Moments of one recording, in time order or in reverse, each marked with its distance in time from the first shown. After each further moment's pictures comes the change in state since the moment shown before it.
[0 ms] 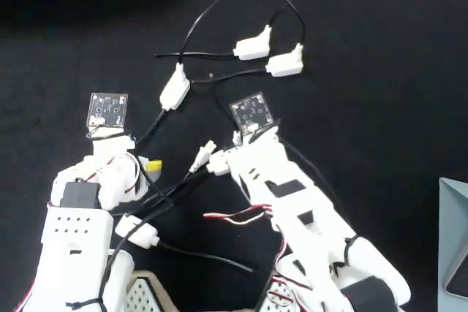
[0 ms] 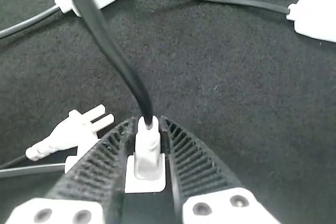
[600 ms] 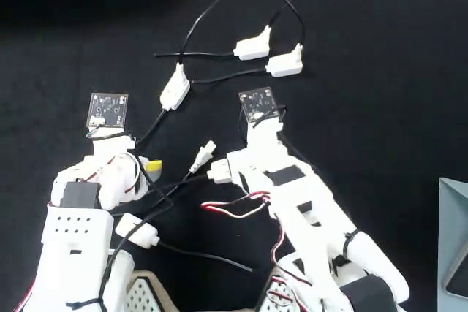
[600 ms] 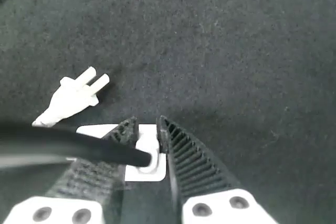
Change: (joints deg) left arm 0.0 0.0 0.0 0.0 0.0; right arm 0.1 0.5 -7.8 21.7 -11.7
